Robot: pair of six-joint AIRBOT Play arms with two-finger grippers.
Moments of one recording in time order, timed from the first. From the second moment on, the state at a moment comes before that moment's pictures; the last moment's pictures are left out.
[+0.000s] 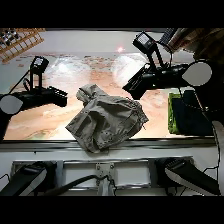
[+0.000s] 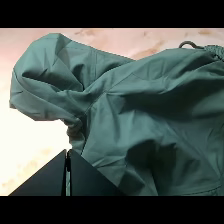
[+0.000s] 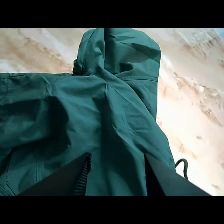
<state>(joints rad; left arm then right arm) -0.19 -0.87 0.90 1.19 -0.91 -1.20 0.37 -1.10 1.38 -1.10 1.24 1.03</state>
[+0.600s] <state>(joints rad) -0.19 -0.87 0.90 1.17 -0.91 -1.20 0.37 -1.10 1.38 -1.10 1.24 1.03</state>
